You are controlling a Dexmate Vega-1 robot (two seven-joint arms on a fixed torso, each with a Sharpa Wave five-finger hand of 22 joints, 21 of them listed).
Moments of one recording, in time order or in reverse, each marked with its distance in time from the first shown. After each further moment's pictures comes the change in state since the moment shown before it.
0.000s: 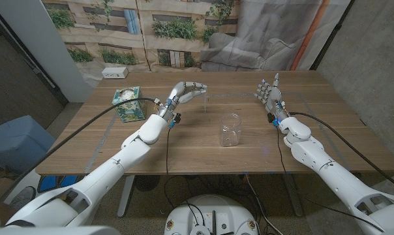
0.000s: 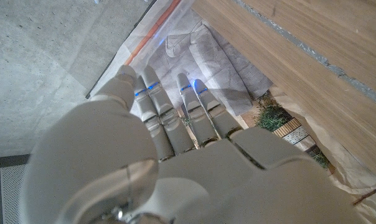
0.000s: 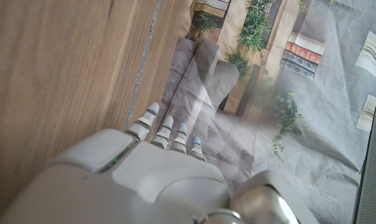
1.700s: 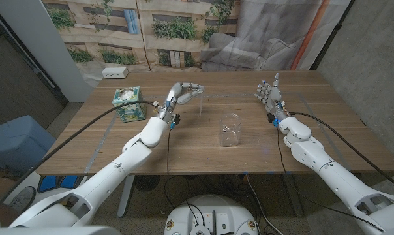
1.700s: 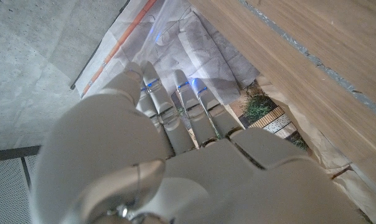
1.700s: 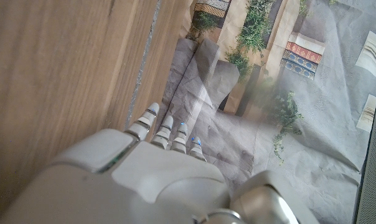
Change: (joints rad) left arm 0.037 -0.005 -0.022 -0.036 0.020 0.055 0.080; left_hand 0.105 0.017 -0.032 0.023 -0.004 0.007 0.009 -0.011 0.007 0.050 0.000 -0.009 0.002 0.047 -0.012 -0.019 -0.008 0.016 -0.002 0.007 0.005; right arm 0.000 0.000 0.000 0.000 0.000 0.000 -0.001; right_hand 0.000 0.000 0.000 0.000 0.000 0.000 0.000 0.000 0.000 0.000 -0.003 0.000 0.000 0.000 0.000 0.000 0.000 0.000 0.000 0.000 0.000
